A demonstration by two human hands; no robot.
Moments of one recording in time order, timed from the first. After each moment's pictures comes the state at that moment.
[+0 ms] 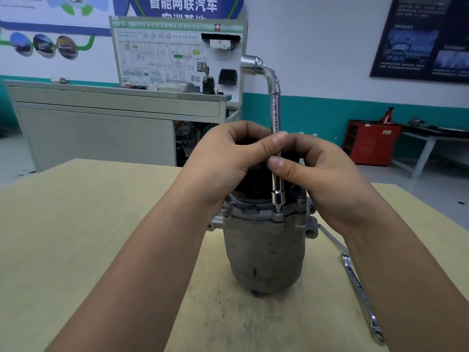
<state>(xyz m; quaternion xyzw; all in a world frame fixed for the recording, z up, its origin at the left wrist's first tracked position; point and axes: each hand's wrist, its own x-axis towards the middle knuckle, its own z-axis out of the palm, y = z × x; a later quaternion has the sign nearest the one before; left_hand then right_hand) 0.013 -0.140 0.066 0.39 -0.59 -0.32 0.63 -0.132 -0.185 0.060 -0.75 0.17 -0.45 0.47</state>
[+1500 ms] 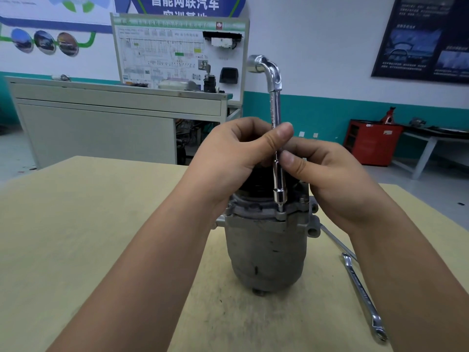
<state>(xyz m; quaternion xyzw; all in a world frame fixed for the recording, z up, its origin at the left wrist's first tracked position) 0.010 -0.139 0.067 0.38 -0.59 -0.31 0.64 -0.133 -0.190 0.059 -0.76 0.16 -0.43 0.47</state>
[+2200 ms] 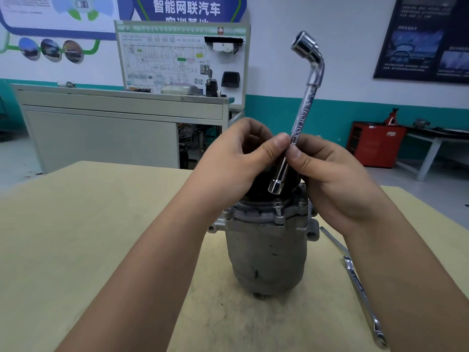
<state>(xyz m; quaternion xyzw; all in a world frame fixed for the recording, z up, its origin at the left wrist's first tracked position) 0.008 -0.137 0.069 0.45 -0.62 -0.23 0.60 -0.131 -0.186 0.063 -0.65 0.10 -0.46 0.59</state>
